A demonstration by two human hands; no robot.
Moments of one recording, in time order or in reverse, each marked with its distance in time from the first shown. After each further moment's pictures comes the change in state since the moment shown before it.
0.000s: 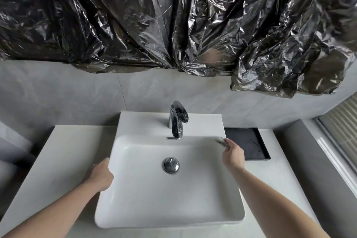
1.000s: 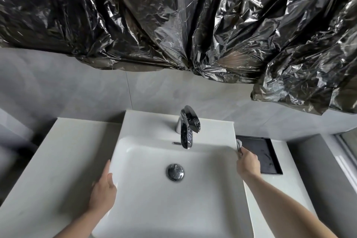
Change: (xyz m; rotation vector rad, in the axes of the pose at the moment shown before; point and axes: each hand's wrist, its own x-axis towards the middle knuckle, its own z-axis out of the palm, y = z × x) left_hand -0.022 -0.004 0.051 -0.438 0.203 -0.084; right_hand 0.048 0.012 0.003 -0.321 -0.152 0.063
